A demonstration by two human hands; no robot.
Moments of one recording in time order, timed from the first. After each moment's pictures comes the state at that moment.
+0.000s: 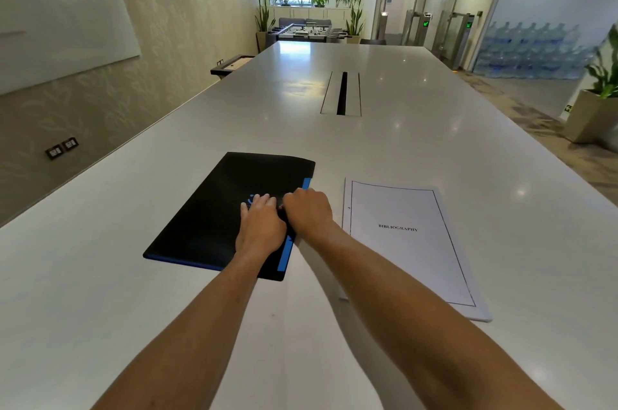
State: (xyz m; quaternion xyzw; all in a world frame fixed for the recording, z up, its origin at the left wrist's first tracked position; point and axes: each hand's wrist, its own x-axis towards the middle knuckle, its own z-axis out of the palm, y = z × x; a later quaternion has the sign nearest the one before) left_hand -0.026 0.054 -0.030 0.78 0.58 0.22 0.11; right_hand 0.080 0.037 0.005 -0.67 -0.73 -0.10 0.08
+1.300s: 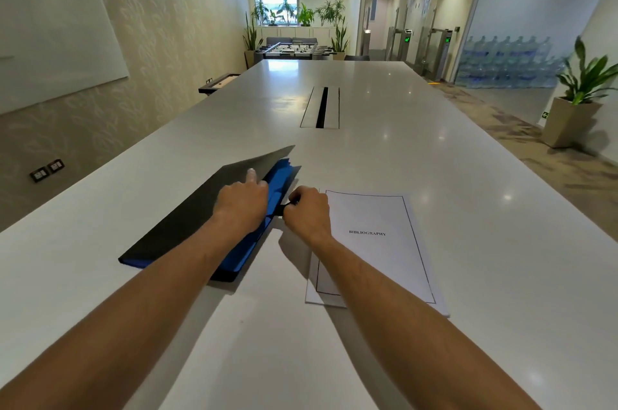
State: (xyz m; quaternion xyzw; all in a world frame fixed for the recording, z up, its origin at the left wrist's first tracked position) left_hand -0.003 0.039 0.061 0.83 0.54 -0.02 -0.16; right_hand 0.114 -0.016 0.040 -0.71 -0.52 0.19 0.43
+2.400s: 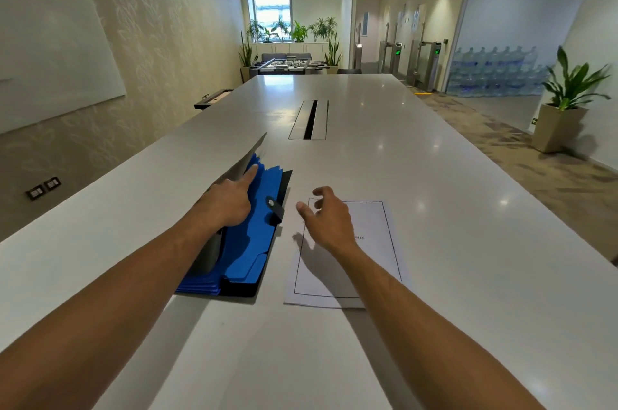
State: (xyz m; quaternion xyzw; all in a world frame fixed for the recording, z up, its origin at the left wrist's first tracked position) left_hand 0.003 0.020 0.102 0.83 0.56 0.04 0.04; right_hand 0.174 -0.057 0.042 -0.71 -0.51 0.19 0.45
